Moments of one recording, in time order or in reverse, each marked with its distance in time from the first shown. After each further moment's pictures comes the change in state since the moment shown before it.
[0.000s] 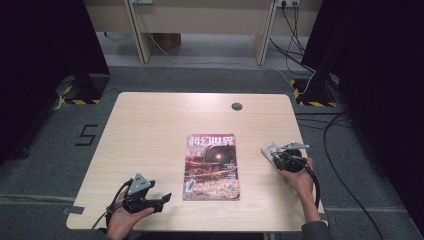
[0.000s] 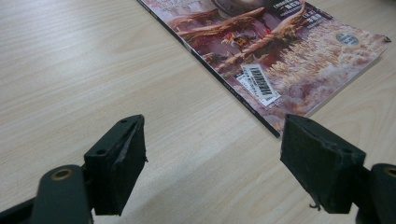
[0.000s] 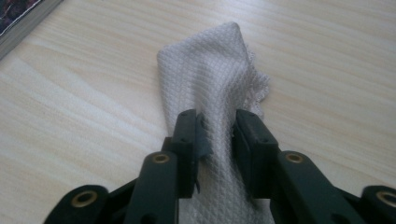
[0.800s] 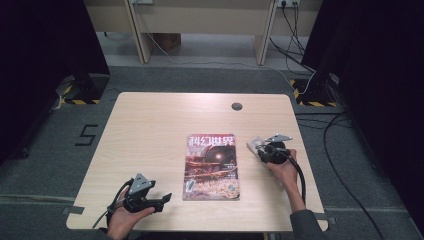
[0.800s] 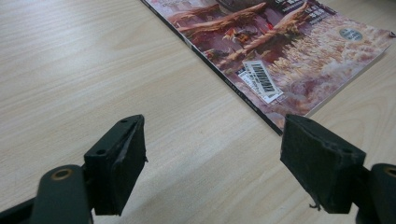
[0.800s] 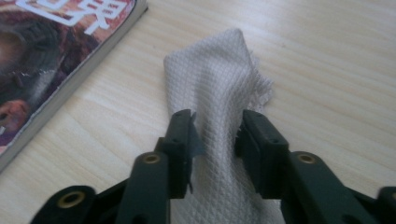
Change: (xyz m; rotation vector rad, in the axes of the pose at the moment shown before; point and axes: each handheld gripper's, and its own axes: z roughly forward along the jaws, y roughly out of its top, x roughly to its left) left arm 0.001 0.000 0.001 0.008 0.002 0.000; right arm 0.029 0.032 0.022 -0.037 0.060 -0.040
